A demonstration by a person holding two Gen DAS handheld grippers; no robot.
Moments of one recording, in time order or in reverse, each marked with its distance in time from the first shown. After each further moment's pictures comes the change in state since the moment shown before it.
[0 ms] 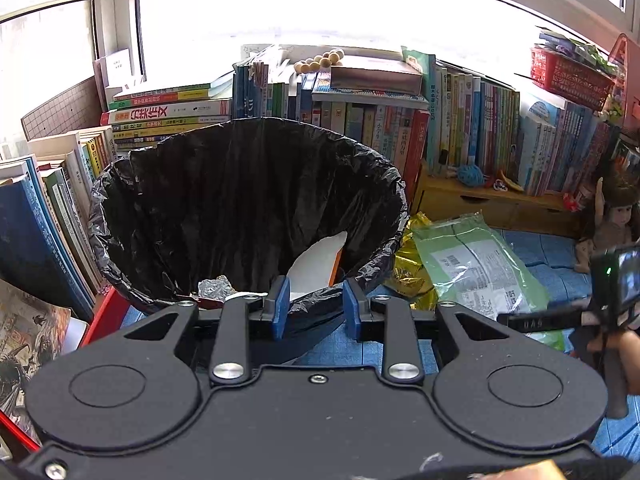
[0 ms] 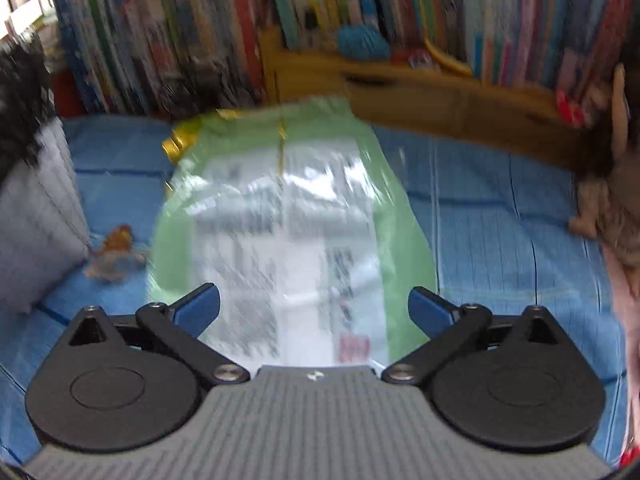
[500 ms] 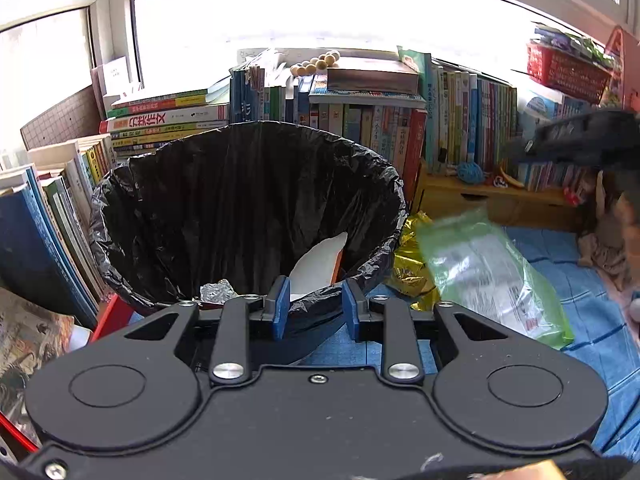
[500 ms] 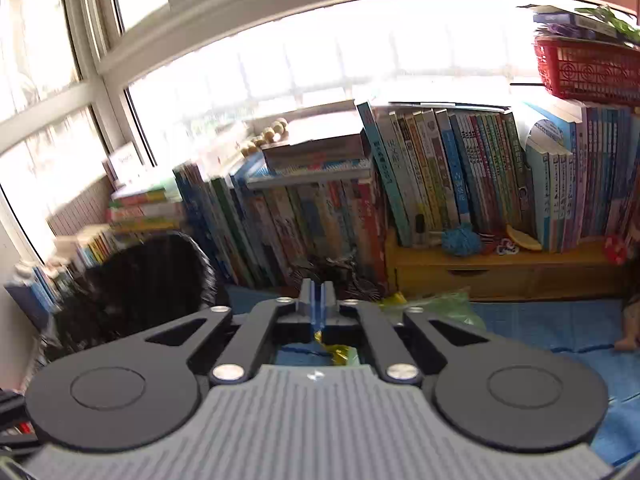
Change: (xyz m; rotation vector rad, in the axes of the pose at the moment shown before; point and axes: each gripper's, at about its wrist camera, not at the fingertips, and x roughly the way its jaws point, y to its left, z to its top) left arm -0.001 -0.001 0.000 0.017 -0.008 0.001; right arm -0.134 0.062 0.103 0.027 -0.353 0.242
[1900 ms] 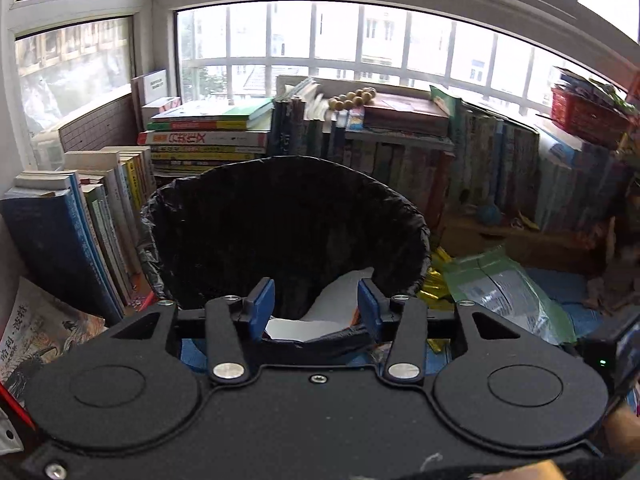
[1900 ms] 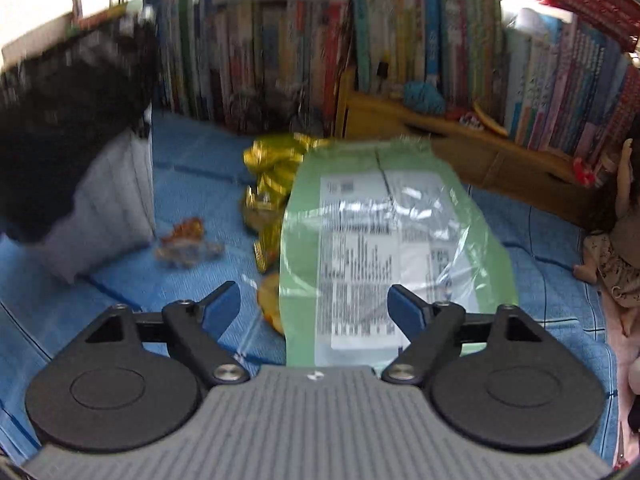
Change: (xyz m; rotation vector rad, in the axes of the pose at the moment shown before) left arm -0.034 0.012 0.013 -0.058 -0.060 0.047; right arm 0.039 -0.016 -0.156 -0.217 0.254 -0.193
